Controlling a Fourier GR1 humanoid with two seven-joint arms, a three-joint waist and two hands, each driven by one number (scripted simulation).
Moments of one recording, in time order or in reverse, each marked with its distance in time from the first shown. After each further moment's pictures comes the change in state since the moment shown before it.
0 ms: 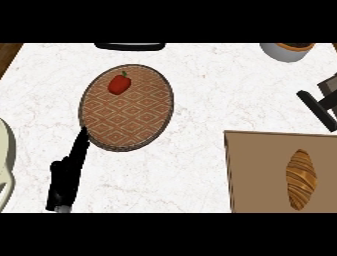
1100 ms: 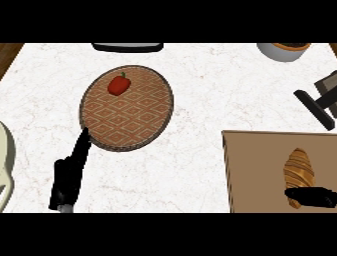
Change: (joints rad) left arm -0.008 -0.023 0.013 0.032 -0.014 -0.003 -0.006; right arm -0.493 0.279 0.183 0.338 0.227 0.351 0.166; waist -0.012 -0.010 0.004
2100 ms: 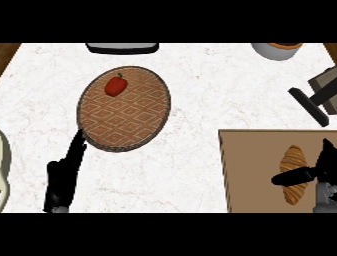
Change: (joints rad) left arm 0.019 0.003 0.035 -0.001 0.006 -0.014 -0.007; right arm -0.171 0.186 -0.127 0.214 -0.004 0.251 -0.014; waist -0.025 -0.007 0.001
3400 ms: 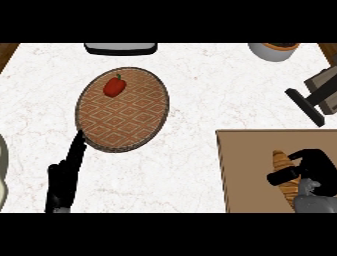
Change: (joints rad) left arm 0.009 -0.034 0.033 0.015 -0.036 -0.023 -0.037; right arm -0.029 0.154 -0.108 0.173 0.198 0.049 -0.143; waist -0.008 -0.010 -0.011
